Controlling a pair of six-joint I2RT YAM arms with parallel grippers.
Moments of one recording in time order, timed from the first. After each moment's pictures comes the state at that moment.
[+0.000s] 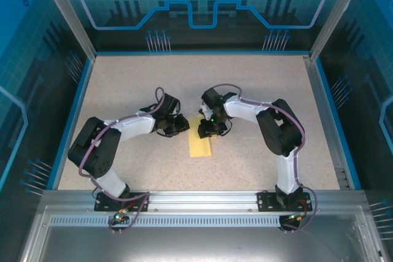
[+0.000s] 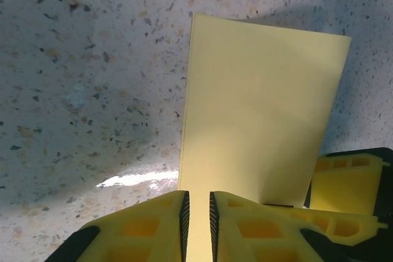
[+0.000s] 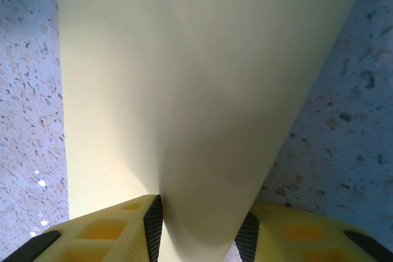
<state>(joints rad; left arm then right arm) -0.46 1.66 0.88 -0.29 0.30 -0.87 0.63 2.02 1.34 -0.75 -0.35 0.32</state>
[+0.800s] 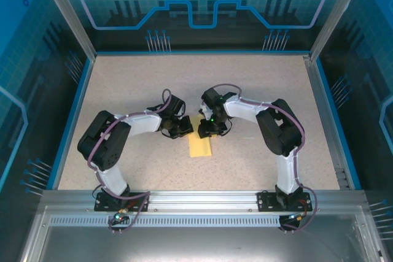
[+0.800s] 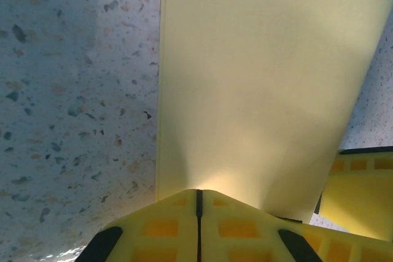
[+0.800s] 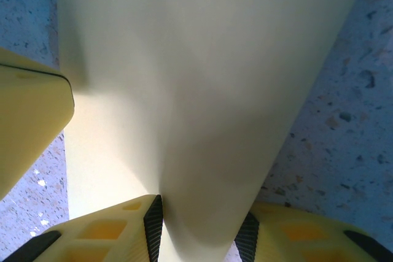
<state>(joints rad) -0.49 1.77 0.92 -0.26 0.35 -0.87 0.63 2.02 1.34 -0.76 -0.35 0.32</state>
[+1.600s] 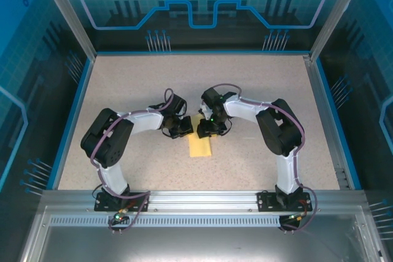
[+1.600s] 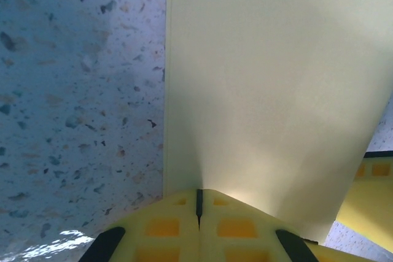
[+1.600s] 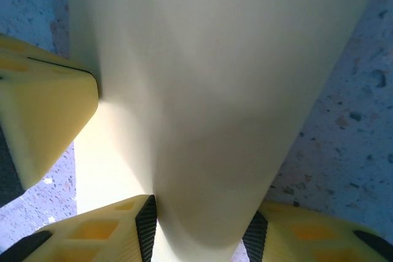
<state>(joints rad) -0.49 1.80 0.96 -0.32 0.35 -0.82 0.63 2.02 1.35 -0.76 -0.37 0.34</state>
